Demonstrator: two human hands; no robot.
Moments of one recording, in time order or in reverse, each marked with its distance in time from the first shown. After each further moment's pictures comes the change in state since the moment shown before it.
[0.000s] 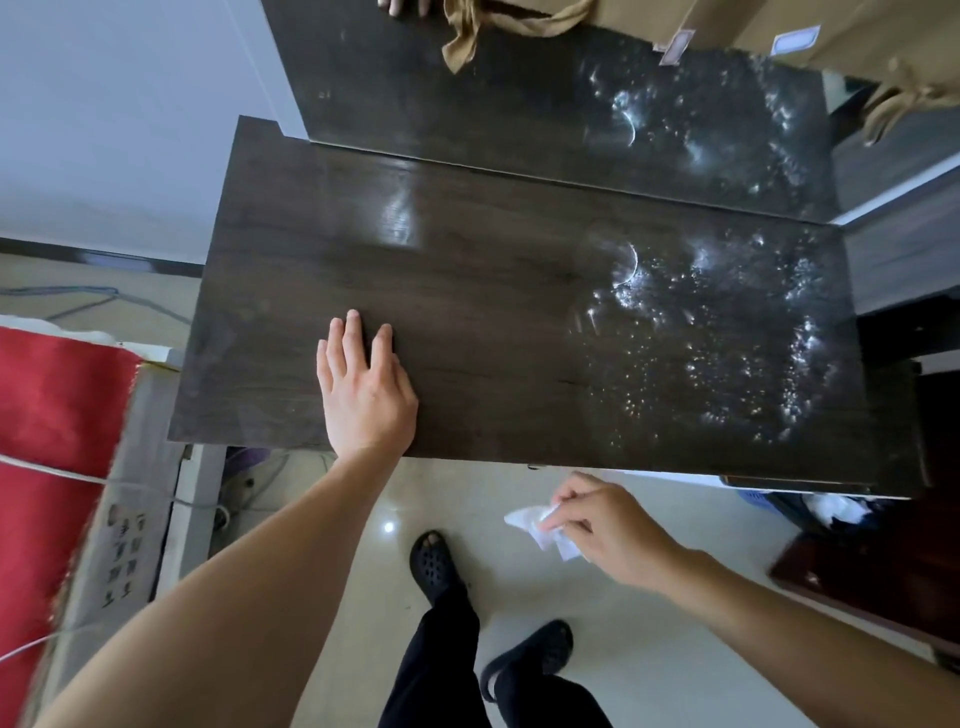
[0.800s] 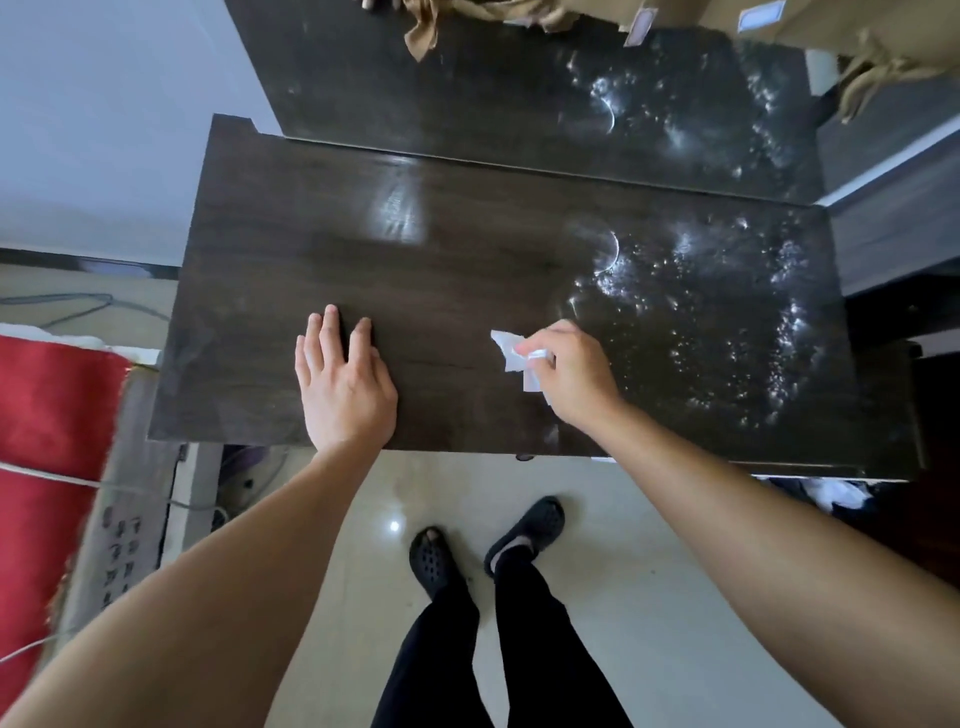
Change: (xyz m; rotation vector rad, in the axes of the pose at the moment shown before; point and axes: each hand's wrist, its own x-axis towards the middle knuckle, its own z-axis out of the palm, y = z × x) left_hand 0.000 0.001 0.001 0.030 0.003 0.009; right_hand 0.116 -0.001 -0.047 -0.011 0.420 0.121
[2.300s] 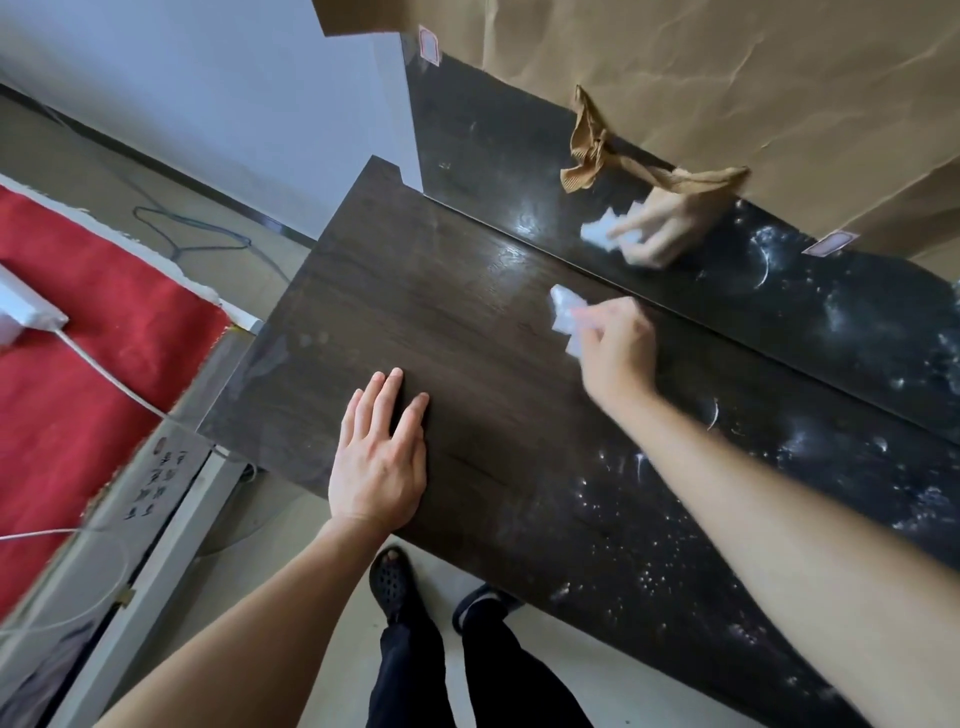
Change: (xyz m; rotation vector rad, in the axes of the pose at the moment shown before) left_hand 0.005 0.009 -0.004 0.117 -0.014 -0.049; right_hand 0.178 -0.036 0.001 -0.133 0.034 -0.168
